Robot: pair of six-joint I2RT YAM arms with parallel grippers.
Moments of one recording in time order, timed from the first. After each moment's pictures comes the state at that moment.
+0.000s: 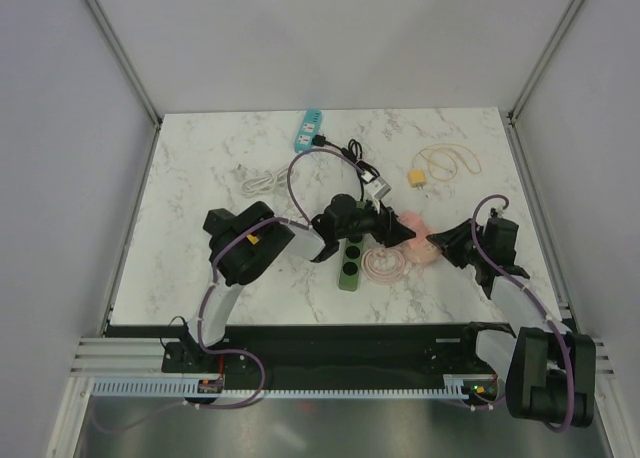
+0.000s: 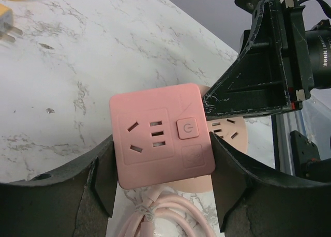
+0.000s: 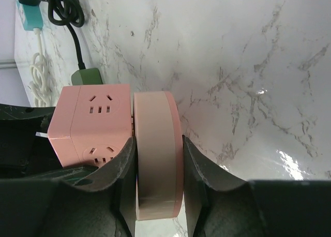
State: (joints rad) left arm -0.85 2.19 1.15 0.96 0.47 -0.45; right arm -0.16 1.03 0.32 0.03 -0.38 0.82
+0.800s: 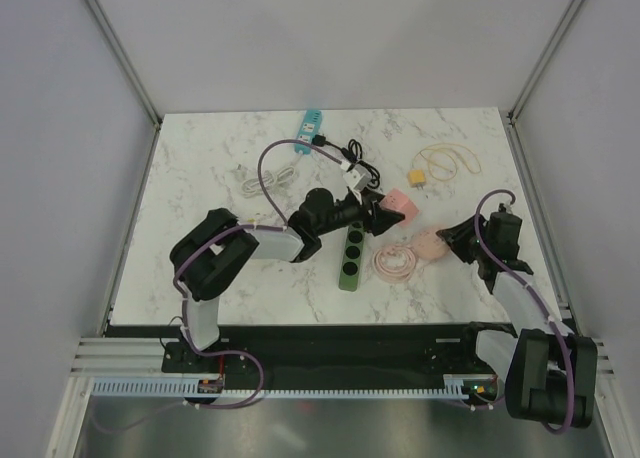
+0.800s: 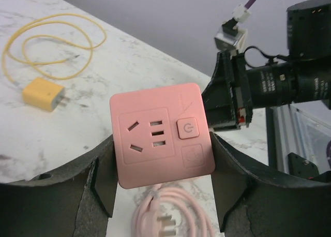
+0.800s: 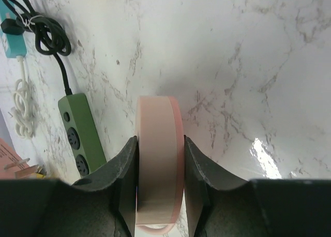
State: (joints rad) left arm -0.84 1.94 1.00 1.04 0.39 -0.36; right arm -0.16 1.01 0.36 -0.04 -0.26 0.78
